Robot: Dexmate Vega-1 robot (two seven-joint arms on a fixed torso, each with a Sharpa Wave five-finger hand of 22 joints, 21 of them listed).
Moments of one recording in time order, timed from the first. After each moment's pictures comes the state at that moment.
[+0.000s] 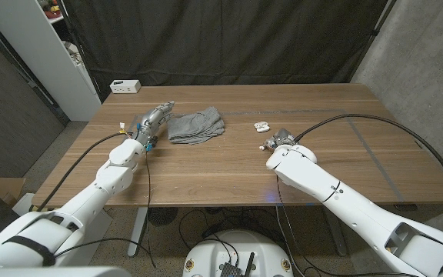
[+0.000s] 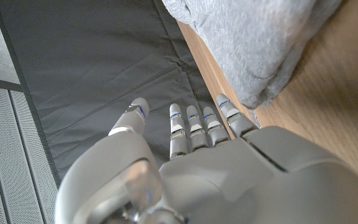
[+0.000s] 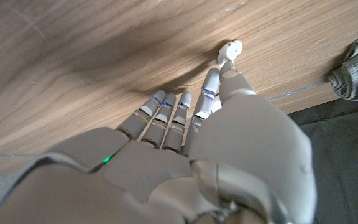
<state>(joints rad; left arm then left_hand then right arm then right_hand) 0.71 0.53 0.39 -1.00 -0.56 -0.42 -0.11 0.47 0.14 0.52 -0.14 0.20 0.37 -0.04 0.20 0.21 0.20 -0.02 0.25 0.24 0.14 -0.02 0.18 0.17 0.21 0.08 0.21 0.18 -0.76 -0.46 -0.76 -1.97 0.16 -1.21 -0.62 1.04 0.05 0.23 -0.14 0.18 0.87 -0.01 0.35 0.40 0.48 -0.01 0.24 0.27 0.32 -0.04 0.25 0.21 0.41 0.07 0.21 0.17</state>
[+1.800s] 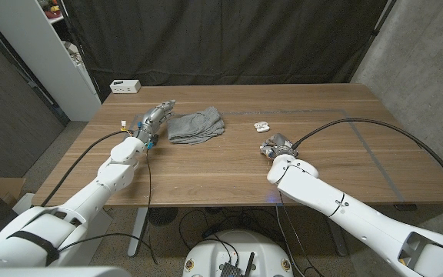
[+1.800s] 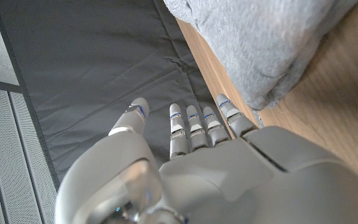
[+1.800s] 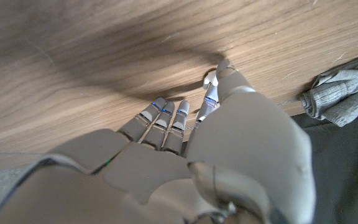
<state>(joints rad) 0.68 0.52 0.40 -0.97 -0.55 -0.42 -0.12 0.47 0.14 0.53 -0.15 0.20 0.37 -0.04 0.20 0.21 0.20 -0.02 0.25 0.24 0.14 -0.02 0.18 0.17 0.21 0.08 0.21 0.18 -0.80 -0.53 -0.84 -2.00 0.09 -1.13 -0.60 1.10 0.03 0.27 -0.17 0.21 0.84 -0.13 0.26 0.31 0.42 -0.07 0.23 0.28 0.29 -0.04 0.23 0.21 0.38 0.03 0.20 0.17</state>
